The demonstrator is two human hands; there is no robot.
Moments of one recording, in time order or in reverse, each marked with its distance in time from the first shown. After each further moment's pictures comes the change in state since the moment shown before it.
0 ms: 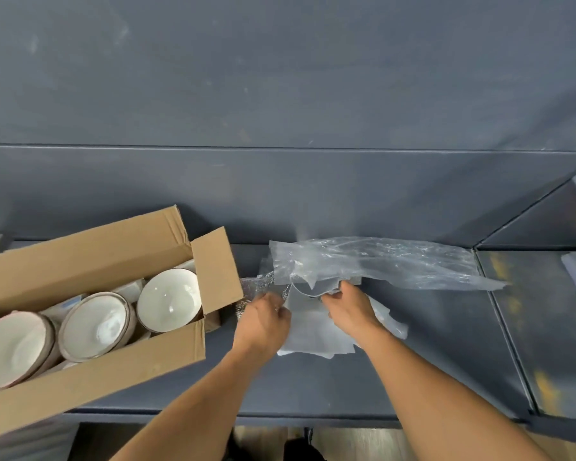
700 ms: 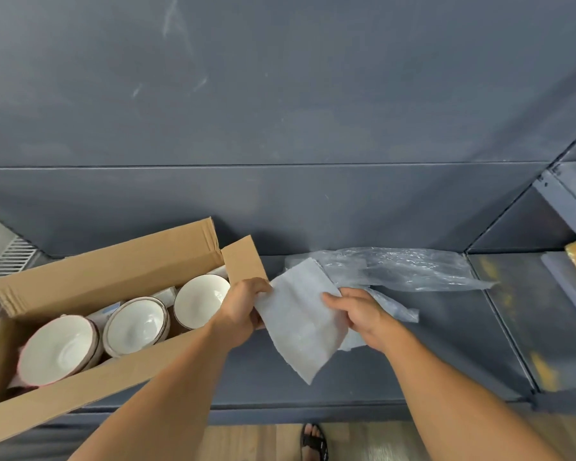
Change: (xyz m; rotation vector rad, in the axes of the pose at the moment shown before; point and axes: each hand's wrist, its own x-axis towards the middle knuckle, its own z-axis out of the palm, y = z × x) left_hand -0.036 -0.026 -0.104 -1.163 -0.282 -0.337; right_hand -0.069 -0.022 0.013 0.469 -0.199 -0.008
